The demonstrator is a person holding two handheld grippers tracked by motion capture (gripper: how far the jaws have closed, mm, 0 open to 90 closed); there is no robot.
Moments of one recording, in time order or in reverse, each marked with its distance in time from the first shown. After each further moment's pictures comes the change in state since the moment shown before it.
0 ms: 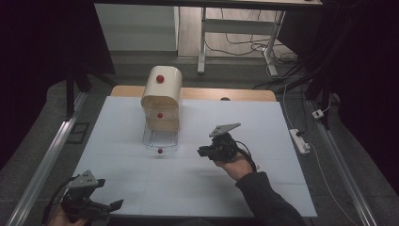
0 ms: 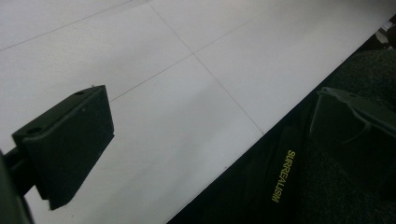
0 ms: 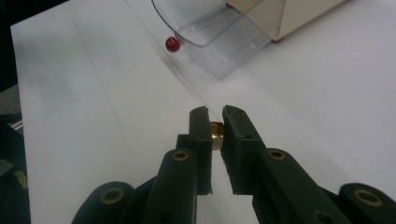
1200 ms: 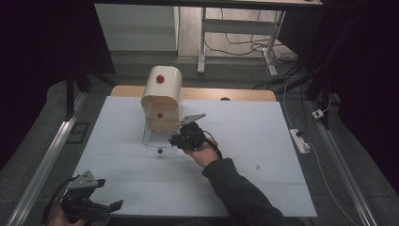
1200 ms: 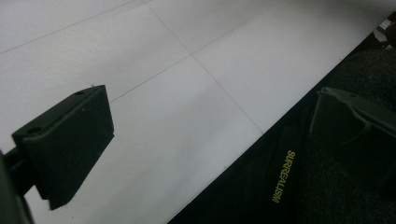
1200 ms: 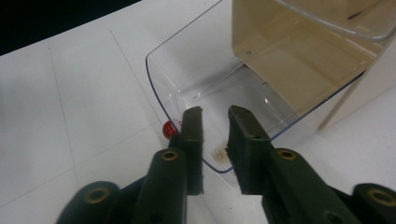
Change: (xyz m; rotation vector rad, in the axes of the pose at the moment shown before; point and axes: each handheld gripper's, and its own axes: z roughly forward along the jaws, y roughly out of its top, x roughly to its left) left arm 0.000 -0.001 0.000 -0.003 -0.004 0.013; right arm 0.011 0.054 0.087 -0.059 -0.001 -0.040
